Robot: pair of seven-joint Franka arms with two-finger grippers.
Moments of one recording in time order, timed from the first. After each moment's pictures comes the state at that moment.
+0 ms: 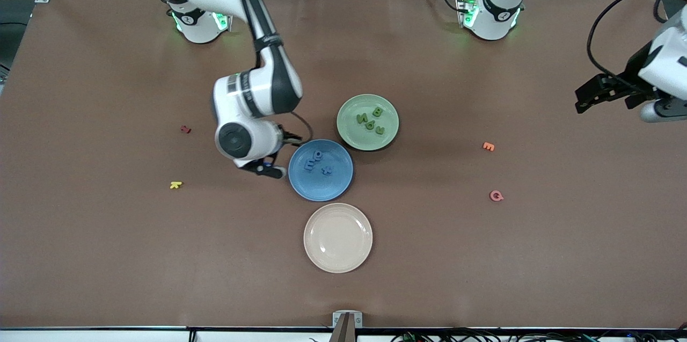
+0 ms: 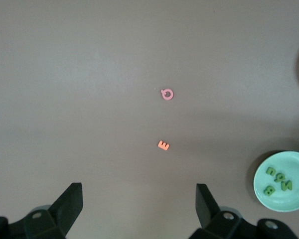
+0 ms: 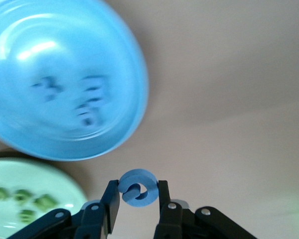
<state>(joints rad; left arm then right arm) -0.04 0.03 -0.04 -1.52 0.02 1.55 -0.14 1.09 0.68 -0.66 -1.59 0.68 1.78 0.54</state>
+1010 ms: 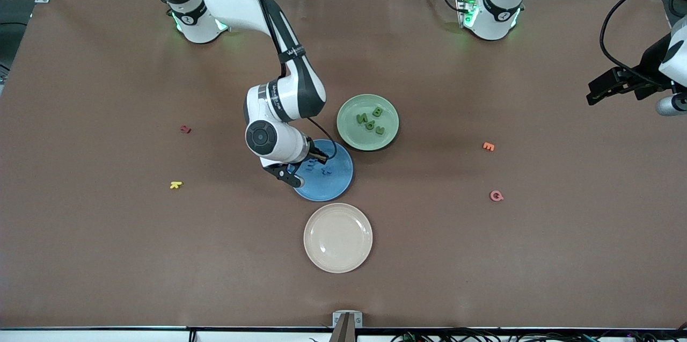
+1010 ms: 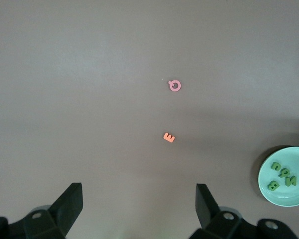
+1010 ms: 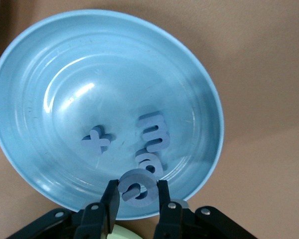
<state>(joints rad) -0.05 0.00 0.01 -1.57 0.01 1.56 -0.13 1.02 0.77 -0.52 -1.57 0.79 2.05 0.71</state>
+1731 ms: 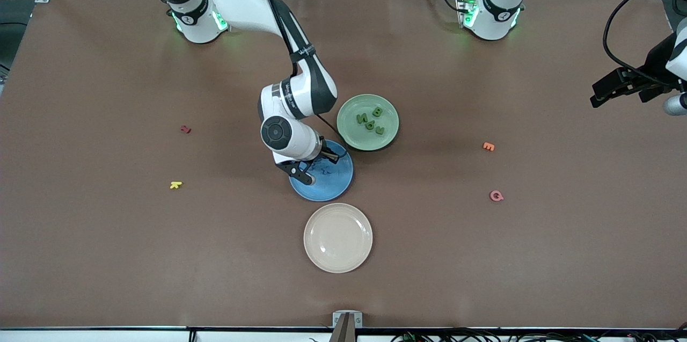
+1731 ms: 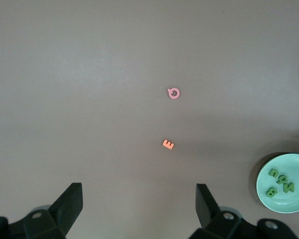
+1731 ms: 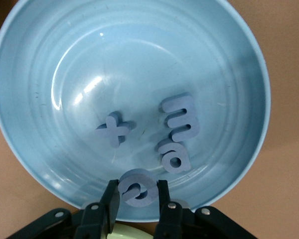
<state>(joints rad) -0.05 0.00 0.01 -1.56 0.01 1.57 -0.13 1.02 0.80 -0.46 -1.55 0.79 2.13 0.76</state>
